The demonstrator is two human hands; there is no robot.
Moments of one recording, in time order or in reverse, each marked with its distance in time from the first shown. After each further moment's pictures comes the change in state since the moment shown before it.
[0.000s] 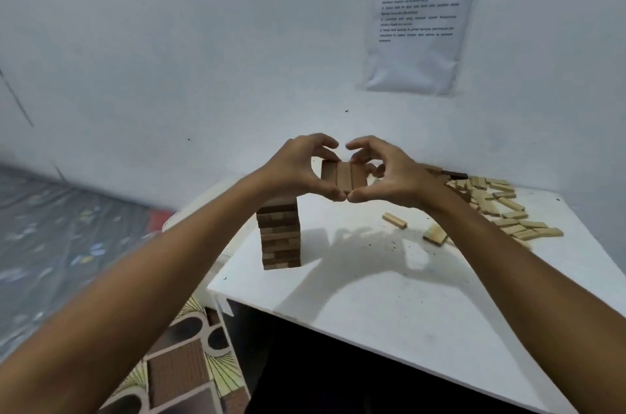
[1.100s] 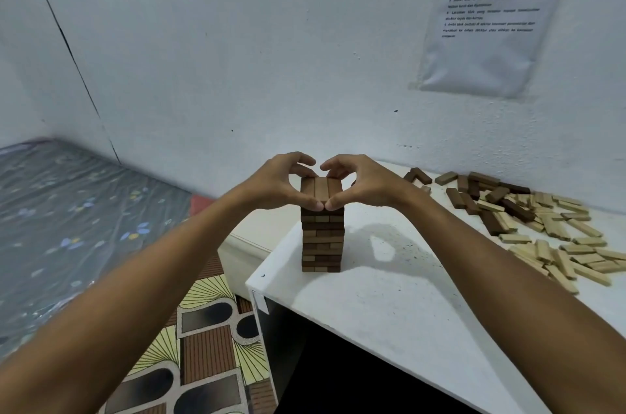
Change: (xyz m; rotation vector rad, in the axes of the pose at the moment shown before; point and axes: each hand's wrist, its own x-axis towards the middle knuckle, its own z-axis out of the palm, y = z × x) left_hand -0.038 -0.094 -0.037 -0.058 0.041 -0.277; right_hand 0.083 -0.010 0.088 0.028 -0.289 0.012
